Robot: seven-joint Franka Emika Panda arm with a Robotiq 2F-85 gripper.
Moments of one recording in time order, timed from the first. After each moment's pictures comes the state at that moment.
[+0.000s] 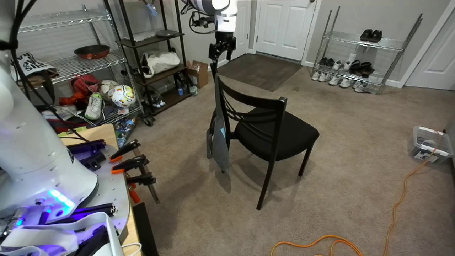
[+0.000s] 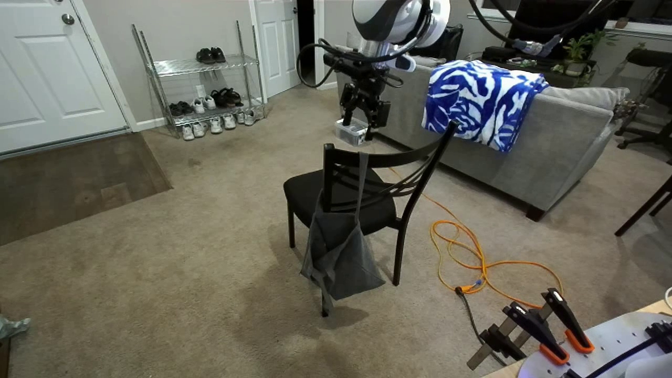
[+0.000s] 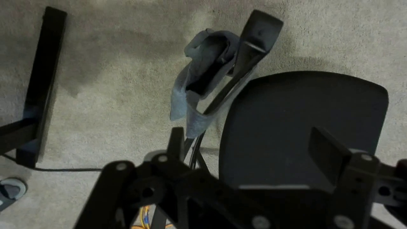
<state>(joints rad) 0.27 0.51 0.06 -1.65 0.18 2.22 1.48</state>
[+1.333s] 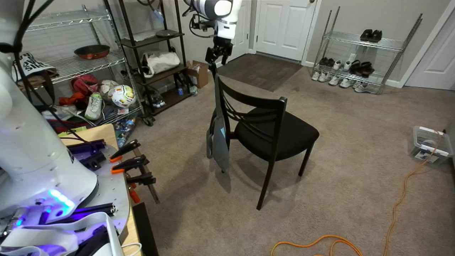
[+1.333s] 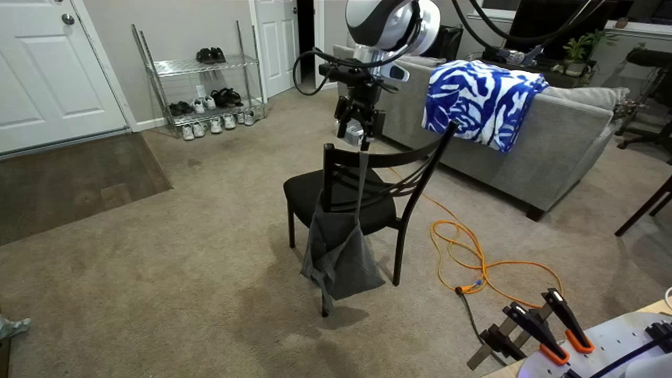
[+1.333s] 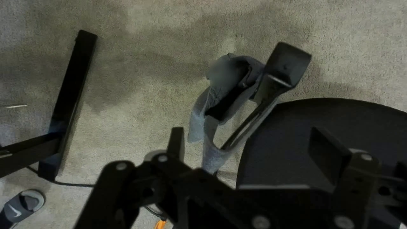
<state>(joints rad) 0.26 0.57 0.09 -1.59 0.24 2.13 1.44</state>
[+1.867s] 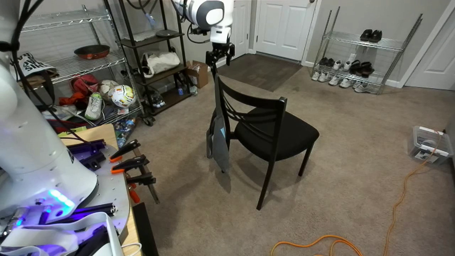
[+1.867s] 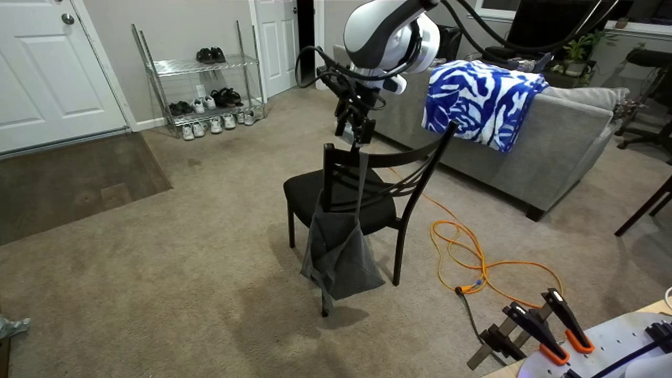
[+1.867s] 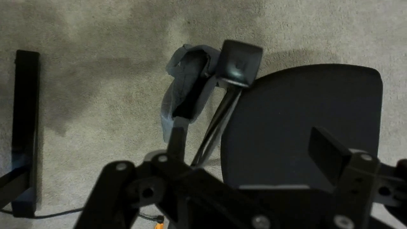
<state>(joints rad) 0.32 0.54 0.05 -1.72 0.23 2.42 1.65</state>
